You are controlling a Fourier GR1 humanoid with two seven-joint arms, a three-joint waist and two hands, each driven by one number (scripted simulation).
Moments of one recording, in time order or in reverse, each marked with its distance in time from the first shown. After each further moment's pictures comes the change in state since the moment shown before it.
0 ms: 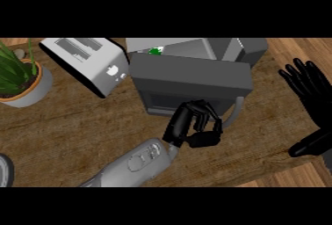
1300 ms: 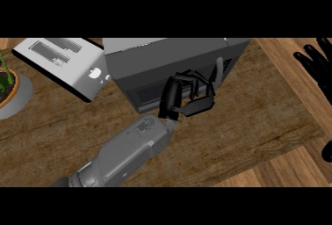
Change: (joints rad) left arm -0.132 -0.005 0.150 0.125 0.303 0.019 -0.216; right arm -0.083 -0.081 -0.014 -0.094 -0.231 0.094 0.145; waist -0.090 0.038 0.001
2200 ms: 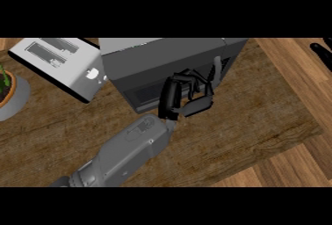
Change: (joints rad) left arm -0.008 0.000 -0.015 0.029 0.082 -0.012 -0.134; right arm -0.029 -0.060 -0.026 -0.001 -0.102 0.024 0.057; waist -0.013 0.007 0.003
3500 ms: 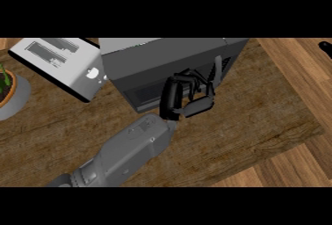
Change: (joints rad) left arm -0.025 0.000 -0.042 0.030 0.097 -0.009 -0.099; right arm -0.025 -0.066 0.015 0.006 -0.134 0.085 0.069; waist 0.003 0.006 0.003
